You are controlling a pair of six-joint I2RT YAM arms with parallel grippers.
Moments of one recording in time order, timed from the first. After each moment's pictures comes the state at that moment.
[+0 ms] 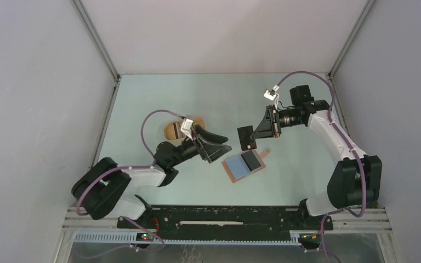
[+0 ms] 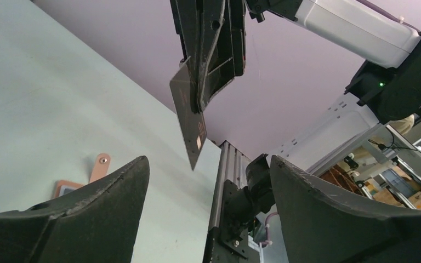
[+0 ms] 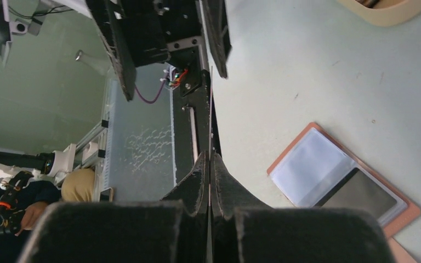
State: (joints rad) left arm -0.70 1.35 0.34 1.34 0.47 -0.86; right arm 0.15 1.47 1.22 -0.87 -1.30 -0.37
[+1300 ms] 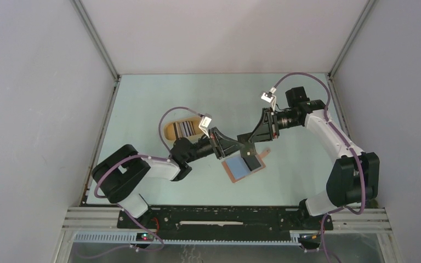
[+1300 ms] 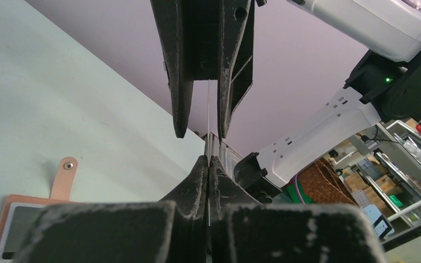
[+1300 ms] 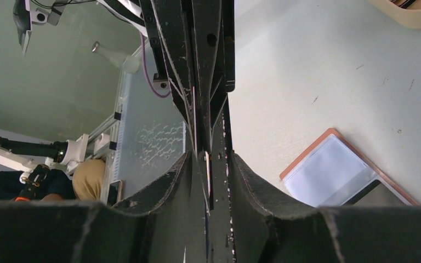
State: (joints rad) left arm -0.81 1.60 0.53 1.37 0.46 -0.89; right arm 0.18 1.50 1.22 -0.92 -1.37 -0.44
